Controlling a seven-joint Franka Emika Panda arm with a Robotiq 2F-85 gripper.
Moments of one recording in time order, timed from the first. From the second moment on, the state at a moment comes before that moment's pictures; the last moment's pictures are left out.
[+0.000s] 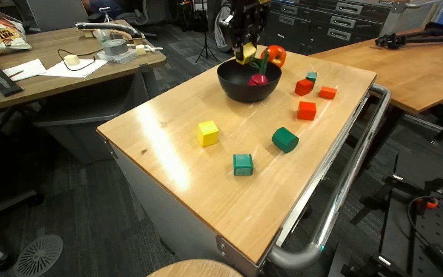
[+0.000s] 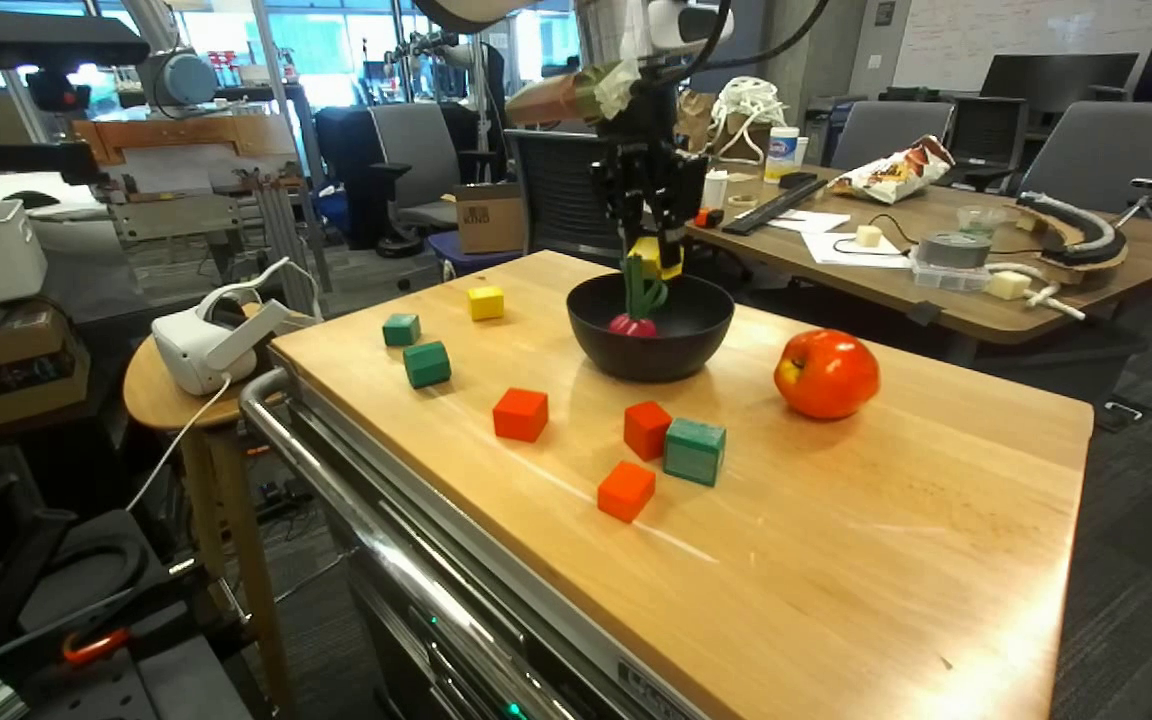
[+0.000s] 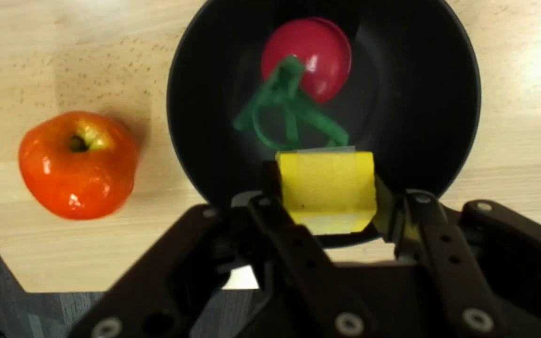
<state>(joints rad) 0.04 0.28 -0.07 -1.85 -0.22 2.18 0.26</state>
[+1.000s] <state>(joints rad) 0.07 0.22 0.07 -1.88 0.07 2.20 0.17</state>
